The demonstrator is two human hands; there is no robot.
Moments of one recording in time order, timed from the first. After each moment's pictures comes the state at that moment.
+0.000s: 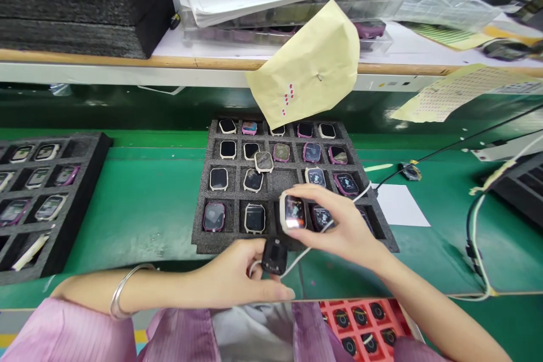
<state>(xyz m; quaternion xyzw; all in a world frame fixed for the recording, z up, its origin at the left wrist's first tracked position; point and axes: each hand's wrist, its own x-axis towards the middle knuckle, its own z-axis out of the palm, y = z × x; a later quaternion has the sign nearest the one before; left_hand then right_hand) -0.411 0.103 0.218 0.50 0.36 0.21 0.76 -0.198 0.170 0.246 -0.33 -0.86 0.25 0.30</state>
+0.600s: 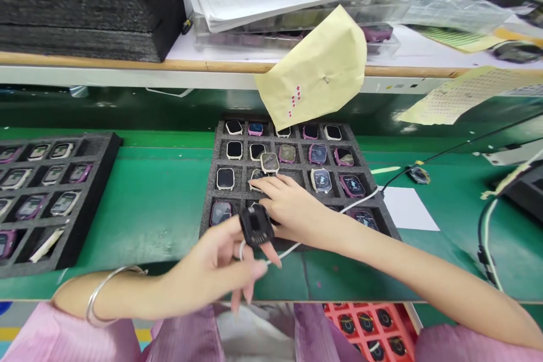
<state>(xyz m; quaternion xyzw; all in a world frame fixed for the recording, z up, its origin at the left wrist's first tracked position) -0.443 0.104 0.268 0.39 0.34 0.31 0.80 -0.259 0.196 0.250 -0.22 -0.97 0.06 -0.01</state>
